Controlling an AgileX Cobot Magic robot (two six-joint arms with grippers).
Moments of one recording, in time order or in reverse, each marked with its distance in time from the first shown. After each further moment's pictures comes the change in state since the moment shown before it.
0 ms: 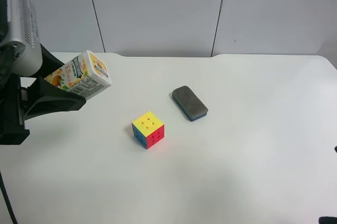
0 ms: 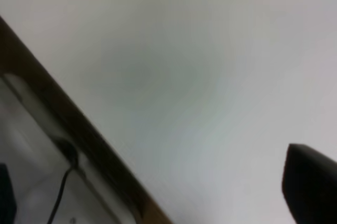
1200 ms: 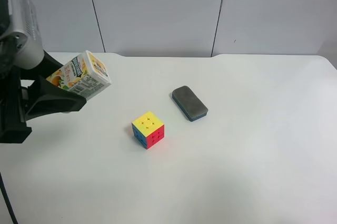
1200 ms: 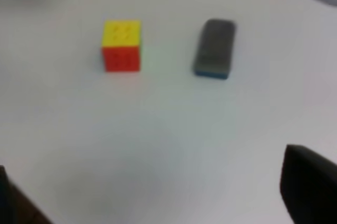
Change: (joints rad) left arm 0.000 0.000 0.000 -0.001 0.005 -0.079; right arm -0.181 -0.366 0.014 0.004 -0.024 0.003
